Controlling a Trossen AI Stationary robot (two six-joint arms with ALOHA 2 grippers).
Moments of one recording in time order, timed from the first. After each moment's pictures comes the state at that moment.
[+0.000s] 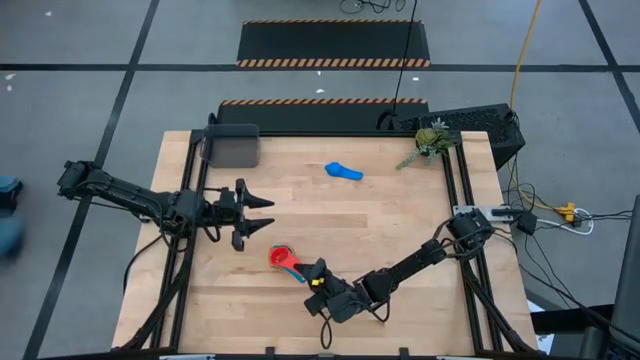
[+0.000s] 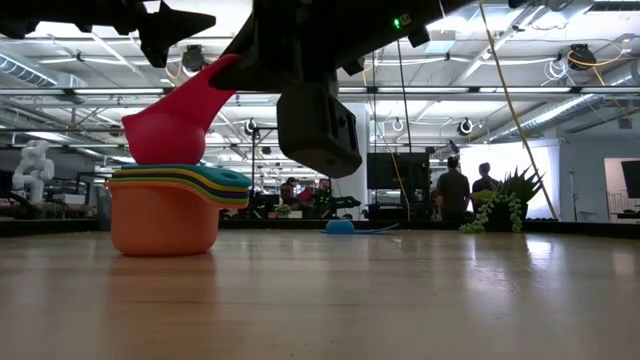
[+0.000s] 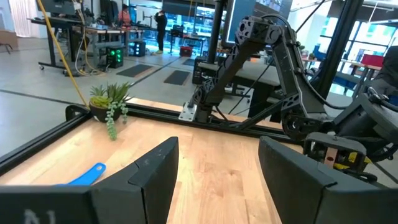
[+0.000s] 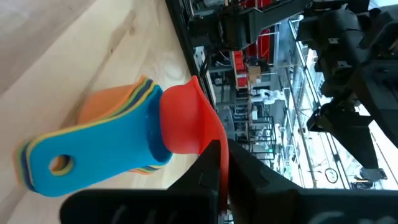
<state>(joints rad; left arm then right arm) -0.25 0.79 0.39 0.42 -0.30 -0.14 0.51 2.16 1.34 0.47 0.99 -1.06</state>
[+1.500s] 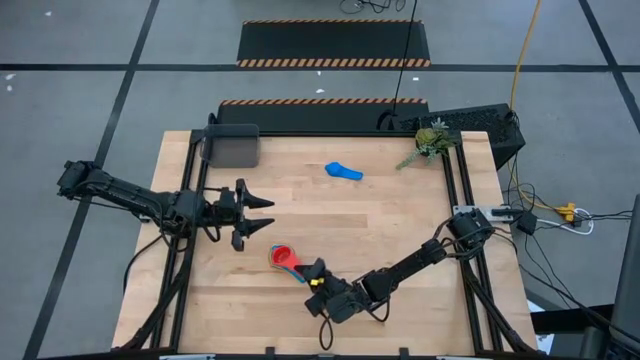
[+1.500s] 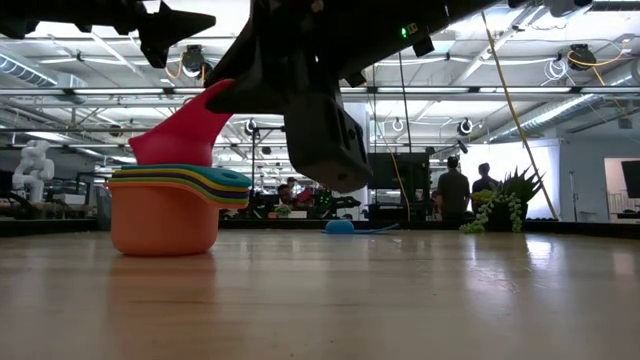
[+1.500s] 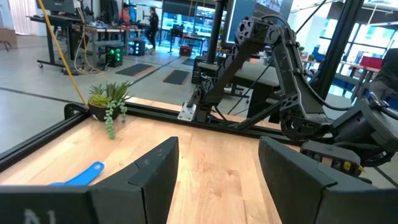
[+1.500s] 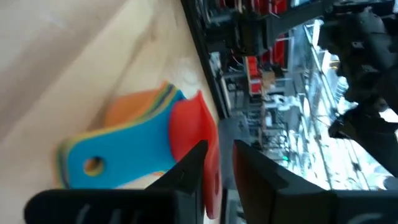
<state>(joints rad) -0.25 0.79 0.39 0.42 -0.30 -0.15 0.51 2.16 1.34 0.39 0.93 -0.98</state>
